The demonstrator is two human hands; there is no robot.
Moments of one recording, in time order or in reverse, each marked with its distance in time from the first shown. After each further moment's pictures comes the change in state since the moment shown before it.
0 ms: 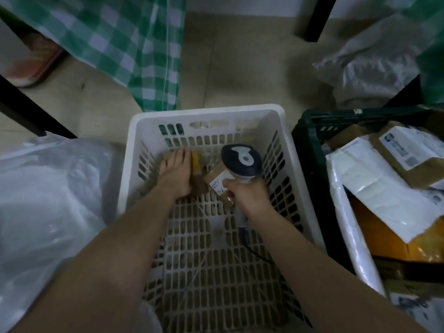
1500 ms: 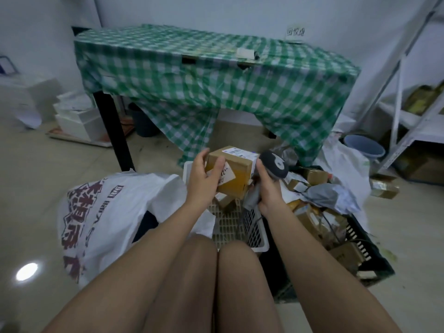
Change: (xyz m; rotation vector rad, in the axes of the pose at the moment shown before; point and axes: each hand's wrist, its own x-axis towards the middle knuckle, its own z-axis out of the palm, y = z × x) left_hand -0.457 0.099 -0.243 -1.339 0.575 0.192; right_hand -0.397 -0.075 -0.091 0.573 -0.071 -0.375
